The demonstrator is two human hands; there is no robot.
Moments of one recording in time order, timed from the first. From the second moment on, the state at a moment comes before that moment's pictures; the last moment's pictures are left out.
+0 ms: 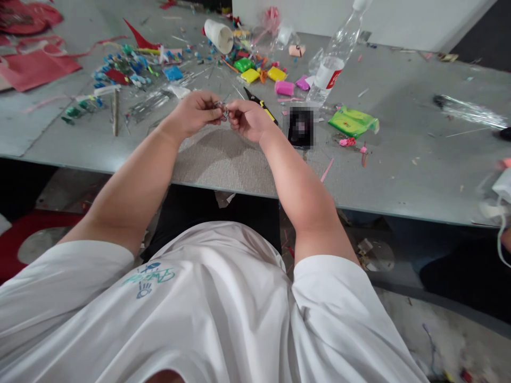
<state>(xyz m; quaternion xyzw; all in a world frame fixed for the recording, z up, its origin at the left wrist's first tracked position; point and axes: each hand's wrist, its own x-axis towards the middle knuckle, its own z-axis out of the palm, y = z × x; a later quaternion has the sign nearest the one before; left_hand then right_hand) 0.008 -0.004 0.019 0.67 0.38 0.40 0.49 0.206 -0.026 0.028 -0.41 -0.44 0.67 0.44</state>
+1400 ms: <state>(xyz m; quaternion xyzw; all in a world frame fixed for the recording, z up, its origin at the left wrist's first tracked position) 0.012 0.001 0.015 0.68 0.44 0.43 0.39 0.198 0.014 -0.026 -0.46 -0.65 0.33 0.50</state>
